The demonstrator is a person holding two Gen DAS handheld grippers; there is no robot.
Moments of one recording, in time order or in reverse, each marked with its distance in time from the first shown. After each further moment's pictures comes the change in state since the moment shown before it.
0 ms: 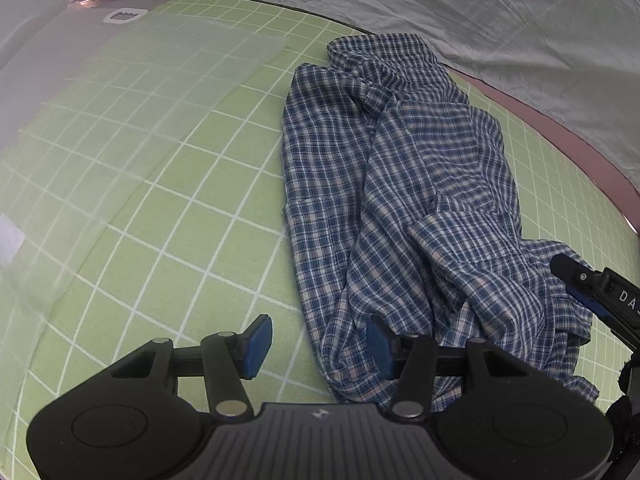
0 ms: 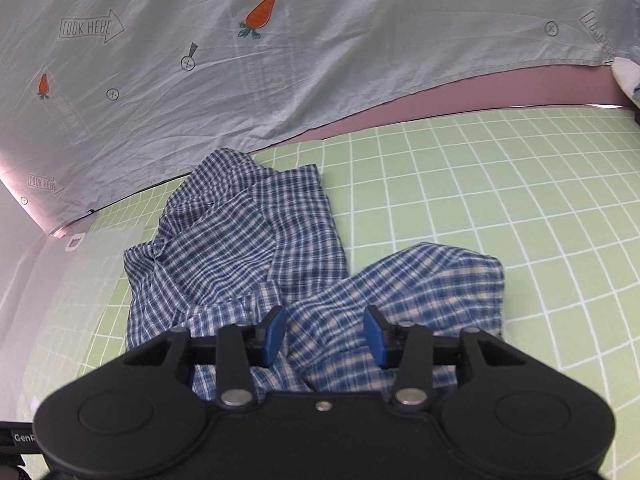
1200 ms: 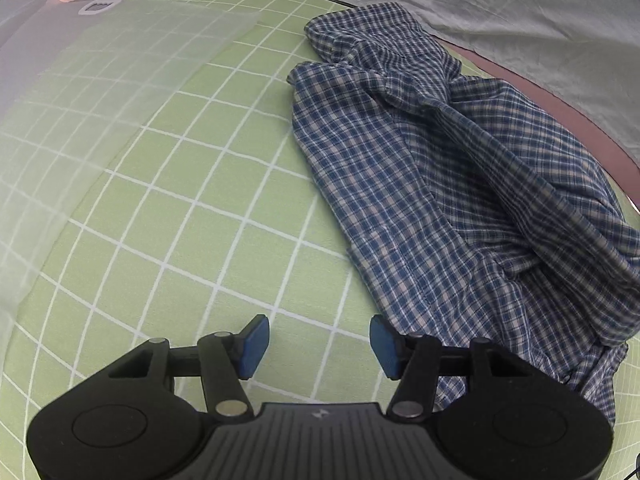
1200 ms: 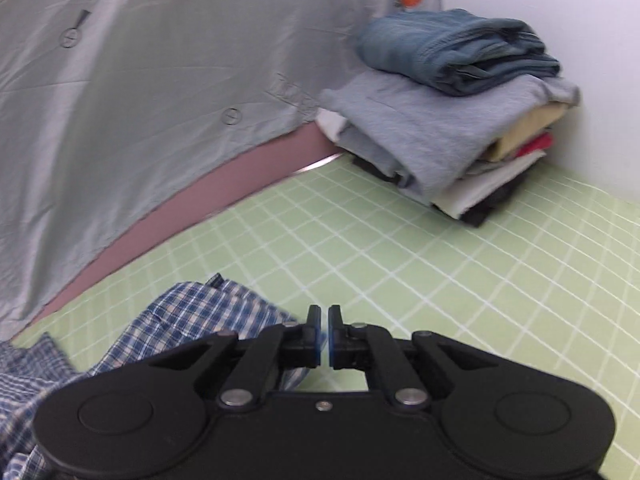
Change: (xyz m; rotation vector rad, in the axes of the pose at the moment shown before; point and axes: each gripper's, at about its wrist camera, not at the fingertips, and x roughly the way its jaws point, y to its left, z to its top) left arm 0.021 -0.021 -0.006 0.038 0.044 -0.006; right arm -0.082 -0.189 -0.002 0.396 -0.274 -0.583
